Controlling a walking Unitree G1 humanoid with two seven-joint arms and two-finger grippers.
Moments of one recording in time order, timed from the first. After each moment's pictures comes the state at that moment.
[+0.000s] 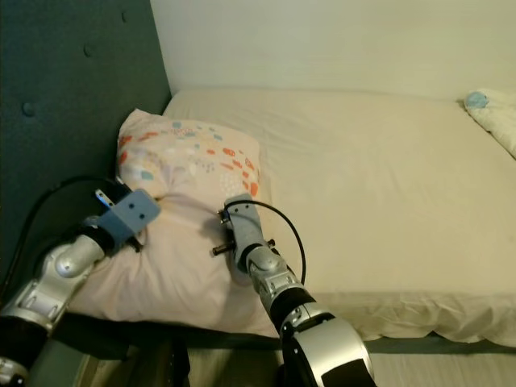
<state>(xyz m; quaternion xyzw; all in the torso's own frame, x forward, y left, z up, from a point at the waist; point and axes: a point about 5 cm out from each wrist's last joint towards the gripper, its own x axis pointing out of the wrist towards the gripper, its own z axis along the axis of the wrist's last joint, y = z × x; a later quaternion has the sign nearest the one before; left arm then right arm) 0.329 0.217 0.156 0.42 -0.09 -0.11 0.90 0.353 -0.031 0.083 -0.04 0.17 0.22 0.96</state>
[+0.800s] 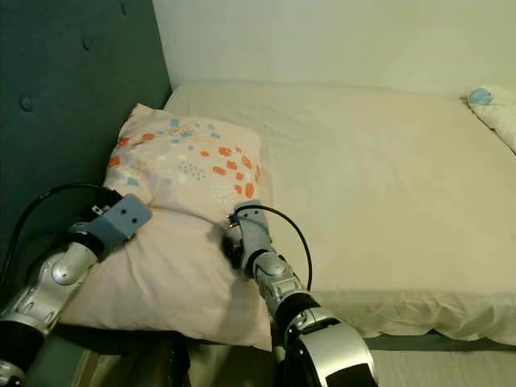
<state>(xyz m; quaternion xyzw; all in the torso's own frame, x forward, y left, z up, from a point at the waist) 0.328 0.240 0.147 0.43 -0.07 -0.04 0.90 0.351 -0.038 0.077 -0.02 0.17 0.18 0.97</state>
